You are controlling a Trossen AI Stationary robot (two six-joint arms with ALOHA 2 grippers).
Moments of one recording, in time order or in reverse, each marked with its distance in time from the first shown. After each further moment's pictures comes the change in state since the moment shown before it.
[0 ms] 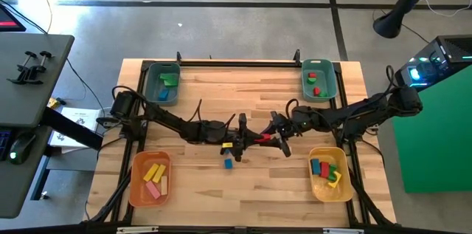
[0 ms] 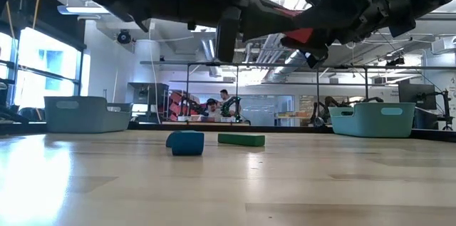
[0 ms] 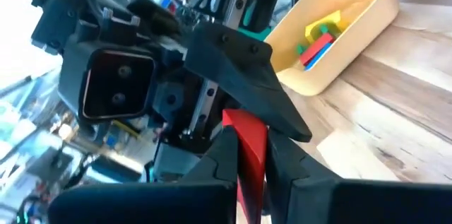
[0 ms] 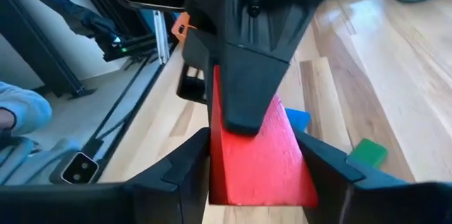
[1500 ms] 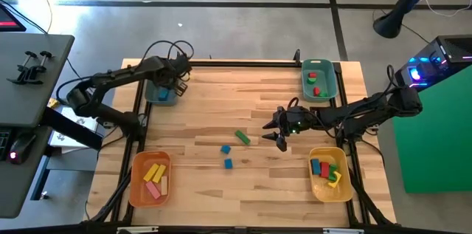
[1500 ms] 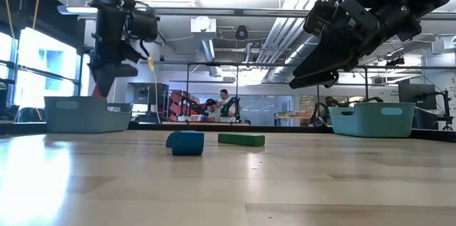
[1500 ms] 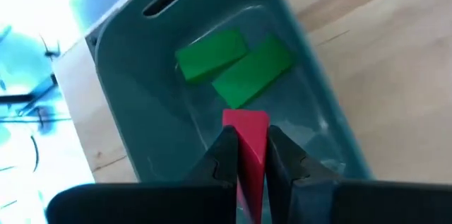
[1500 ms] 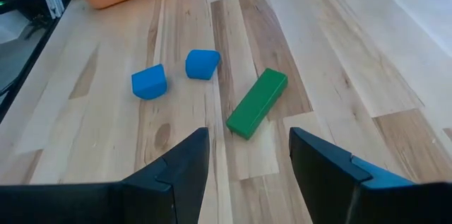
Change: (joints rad) left arm 0.869 -0.494 -0.001 -1.859 -0.334 -1.184; right arm -0.033 0.001 0.000 -0.237 0.185 -0.028
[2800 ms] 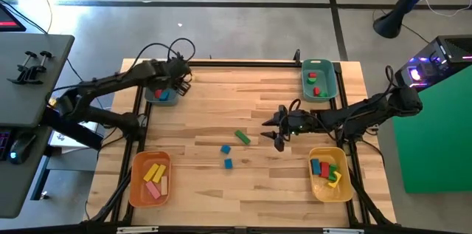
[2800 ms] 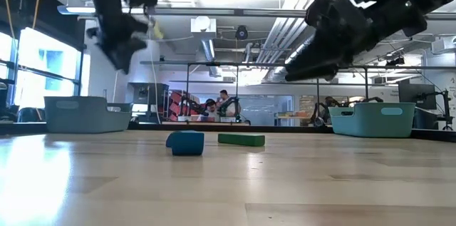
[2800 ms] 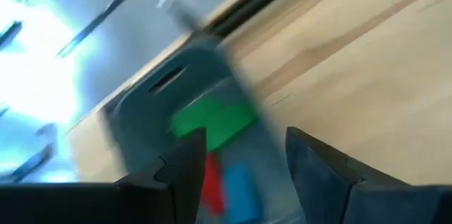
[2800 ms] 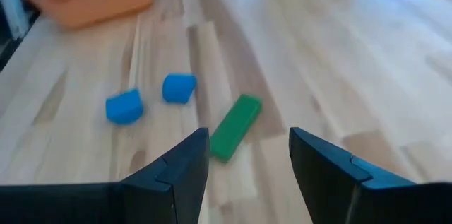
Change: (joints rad) left arm -0.152 -0.151 0.024 0.069 -0.075 0.036; right arm 0.057 0.000 0.000 0.042 0.177 -0.003
